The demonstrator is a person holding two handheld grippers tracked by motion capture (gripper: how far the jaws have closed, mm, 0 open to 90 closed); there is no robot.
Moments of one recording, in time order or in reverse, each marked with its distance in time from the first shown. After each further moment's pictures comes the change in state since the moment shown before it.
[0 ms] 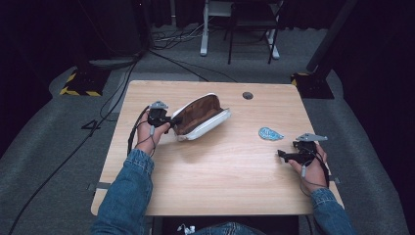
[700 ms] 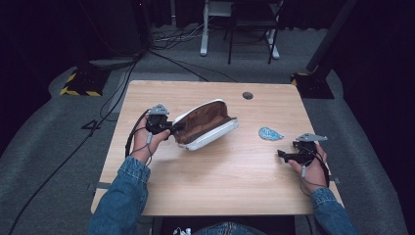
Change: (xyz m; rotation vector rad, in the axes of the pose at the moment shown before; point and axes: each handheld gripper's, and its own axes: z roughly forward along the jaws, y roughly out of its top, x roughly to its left) left arm -0.049 0.005 -0.034 0.020 -0.051 0.085; right arm 0.000 0.000 0.000 0.000 0.004 -0.005
